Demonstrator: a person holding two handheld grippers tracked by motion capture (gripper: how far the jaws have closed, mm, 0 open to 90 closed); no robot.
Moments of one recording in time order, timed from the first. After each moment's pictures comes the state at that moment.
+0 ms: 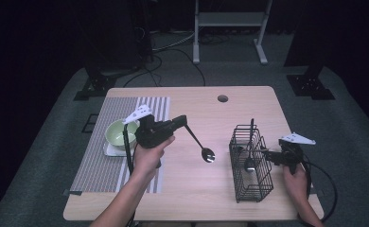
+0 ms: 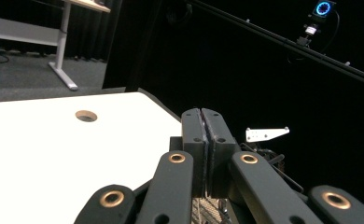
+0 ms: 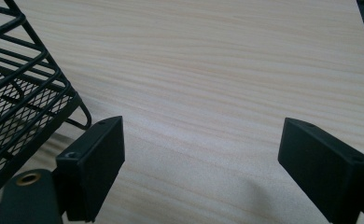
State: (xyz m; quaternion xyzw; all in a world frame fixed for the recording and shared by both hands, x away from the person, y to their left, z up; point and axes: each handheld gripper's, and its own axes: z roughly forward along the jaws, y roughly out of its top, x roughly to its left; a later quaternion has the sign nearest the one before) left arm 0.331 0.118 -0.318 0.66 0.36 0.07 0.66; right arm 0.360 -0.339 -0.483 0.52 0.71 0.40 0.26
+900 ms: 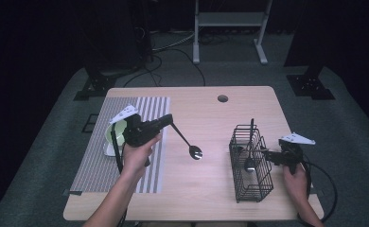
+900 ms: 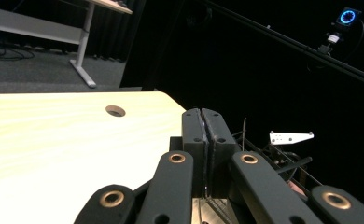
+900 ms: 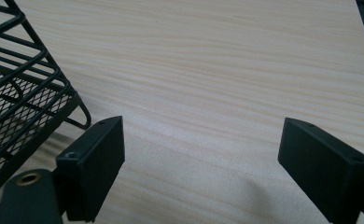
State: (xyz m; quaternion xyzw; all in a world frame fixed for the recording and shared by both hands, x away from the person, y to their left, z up) left arm 0.342 0.152 -0.329 0.65 0.39 0.08 0.65; right arm 0.360 -0.339 -0.483 0.52 0.71 0.39 0.26
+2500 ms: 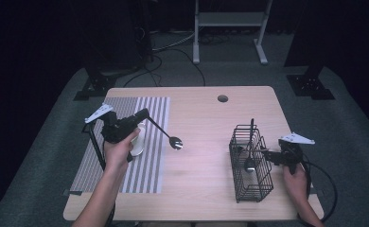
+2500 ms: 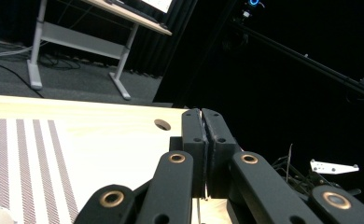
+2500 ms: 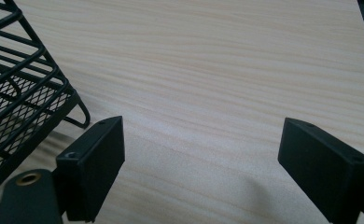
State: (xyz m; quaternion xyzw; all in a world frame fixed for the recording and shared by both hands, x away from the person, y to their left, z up) left arm 0.352 0.207 -0.334 0.60 0.45 0.13 0.65; right arm 0.361 -0.338 -0.483 0.52 0.72 0.39 0.26
